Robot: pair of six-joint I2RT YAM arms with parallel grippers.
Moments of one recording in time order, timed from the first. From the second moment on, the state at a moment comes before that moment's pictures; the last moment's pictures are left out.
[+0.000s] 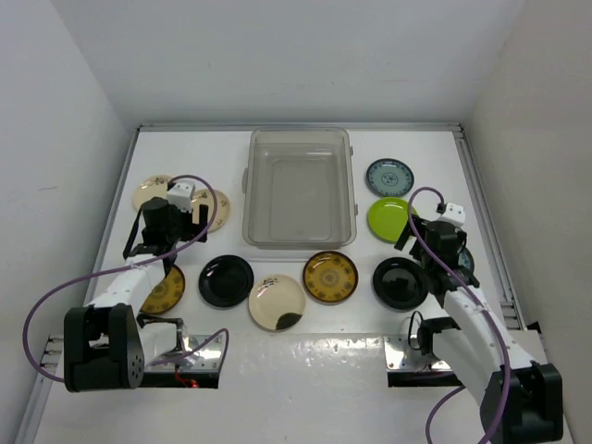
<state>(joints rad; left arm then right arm) 0.07 1.11 0.49 0.11 0.11 0.18 0.09 0.81 0.30 -0.08 0.29 0.34</state>
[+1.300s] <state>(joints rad) 0.55 2.13 1.89 -0.68 0.46 0.15 -0.22 2.11 1.53 -0.42 -0.25 0.58</state>
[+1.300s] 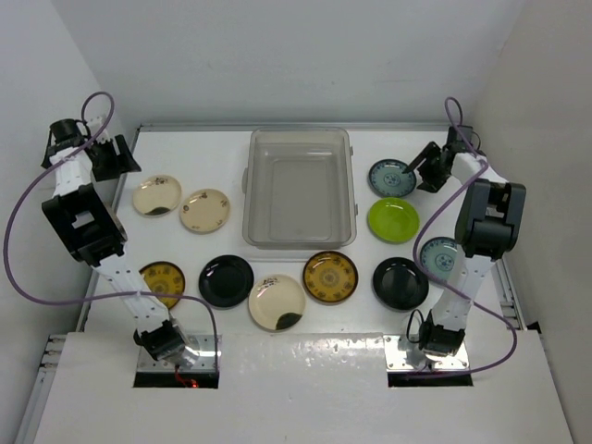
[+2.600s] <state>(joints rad) 0.63 2.23 1.69 -0.59 0.61 0.25 -0.18 2.29 1.51 -0.05 -0.40 0.76</state>
